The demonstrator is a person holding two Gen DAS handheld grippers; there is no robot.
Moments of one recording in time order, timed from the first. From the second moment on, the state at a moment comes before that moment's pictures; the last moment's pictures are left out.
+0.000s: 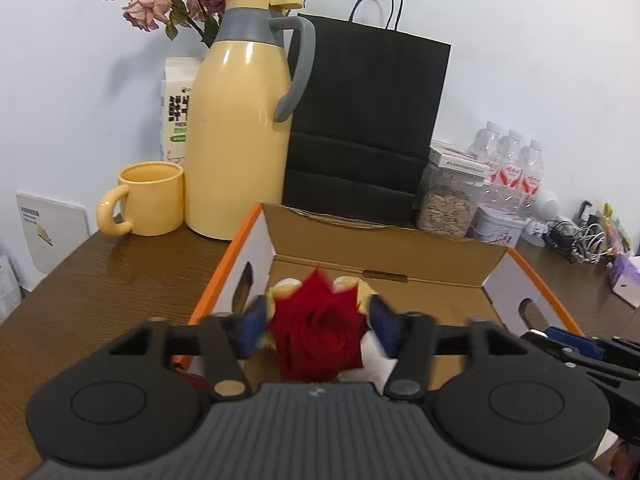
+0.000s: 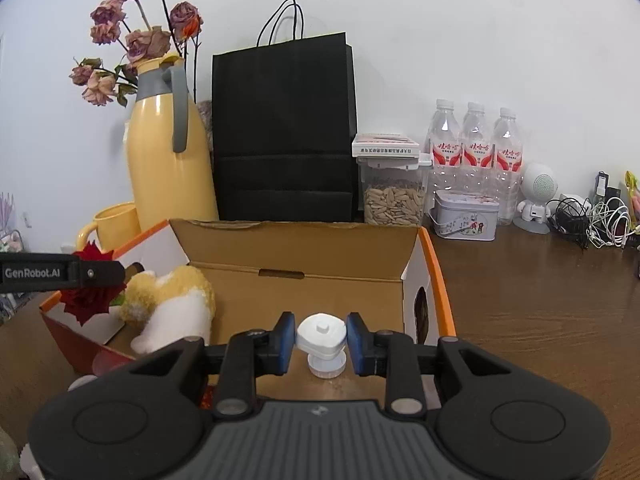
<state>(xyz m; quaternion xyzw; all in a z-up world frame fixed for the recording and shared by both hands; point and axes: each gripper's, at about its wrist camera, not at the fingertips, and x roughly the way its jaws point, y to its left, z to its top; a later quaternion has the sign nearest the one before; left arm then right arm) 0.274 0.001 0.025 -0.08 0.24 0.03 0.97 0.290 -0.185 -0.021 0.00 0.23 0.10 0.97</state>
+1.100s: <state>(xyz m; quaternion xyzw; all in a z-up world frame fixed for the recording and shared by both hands) 0.226 -0.008 0.072 -0.08 0.18 0.02 0.98 0.246 -0.190 0.020 0.00 0.17 0.10 0.98</state>
